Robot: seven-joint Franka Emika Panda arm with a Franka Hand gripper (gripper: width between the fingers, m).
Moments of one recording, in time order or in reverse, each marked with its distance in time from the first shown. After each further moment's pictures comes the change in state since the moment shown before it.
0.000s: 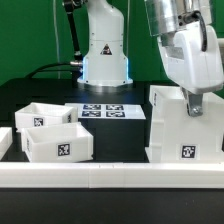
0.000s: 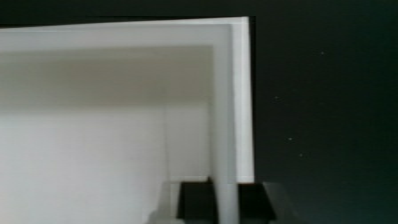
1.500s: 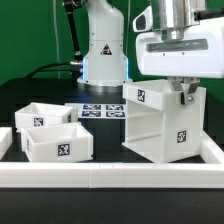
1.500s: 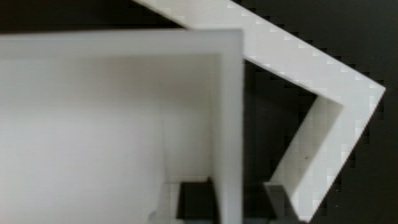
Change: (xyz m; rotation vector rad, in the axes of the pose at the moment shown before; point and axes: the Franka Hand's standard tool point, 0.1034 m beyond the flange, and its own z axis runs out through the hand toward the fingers) arm -0.001 0.069 -0.008 -0.036 0.083 -0.486
